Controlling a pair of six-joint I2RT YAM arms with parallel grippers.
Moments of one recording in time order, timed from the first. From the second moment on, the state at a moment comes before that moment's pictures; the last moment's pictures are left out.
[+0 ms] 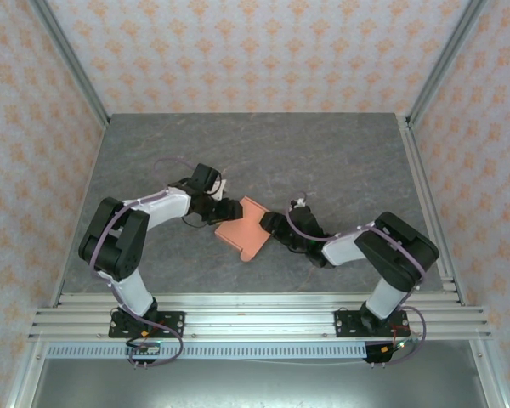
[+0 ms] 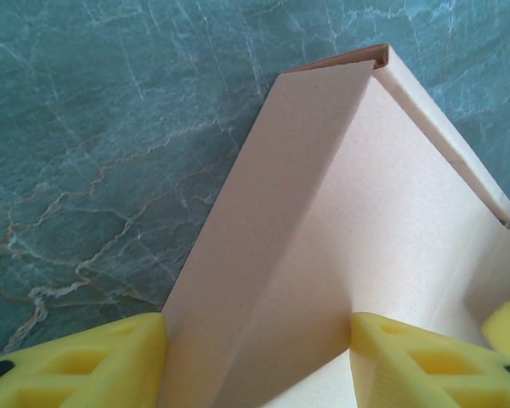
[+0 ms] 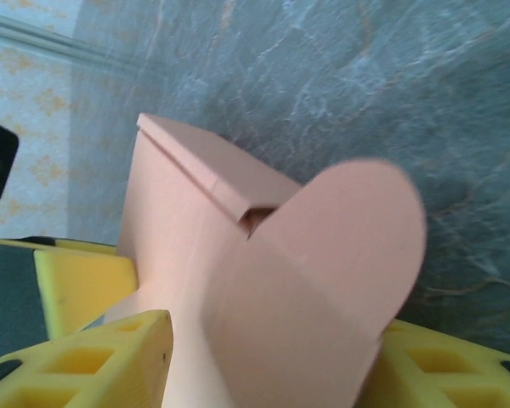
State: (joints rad) left arm -0.35 1.73 0.98 -0.37 0.42 -0.52; right arm 0.73 1.68 0.49 0.67 -0.10 1.15
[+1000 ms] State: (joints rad) left arm -0.27 1.48 0.84 -0.16 0.59 -0.69; right arm 0.69 1.28 0.51 0.44 -0.18 1.01
